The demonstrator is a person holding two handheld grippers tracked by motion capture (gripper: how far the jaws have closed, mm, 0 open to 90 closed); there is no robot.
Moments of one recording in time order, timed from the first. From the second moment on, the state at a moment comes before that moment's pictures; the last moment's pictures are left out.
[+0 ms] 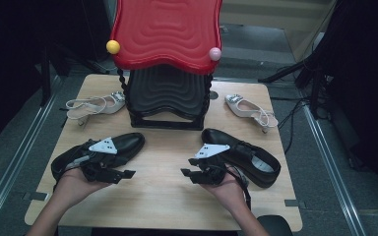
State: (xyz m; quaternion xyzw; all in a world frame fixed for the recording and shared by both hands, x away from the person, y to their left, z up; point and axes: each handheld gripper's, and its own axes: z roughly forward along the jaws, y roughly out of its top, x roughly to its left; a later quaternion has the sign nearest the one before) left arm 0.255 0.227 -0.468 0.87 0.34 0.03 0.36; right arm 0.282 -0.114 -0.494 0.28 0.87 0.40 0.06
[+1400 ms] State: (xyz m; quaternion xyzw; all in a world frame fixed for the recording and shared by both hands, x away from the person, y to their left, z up) left arm 0.236 0.329 -0.436 0.84 0.44 0.08 0.32; right arm 0.291 -0.104 -0.501 0.28 0.88 0.39 0.03
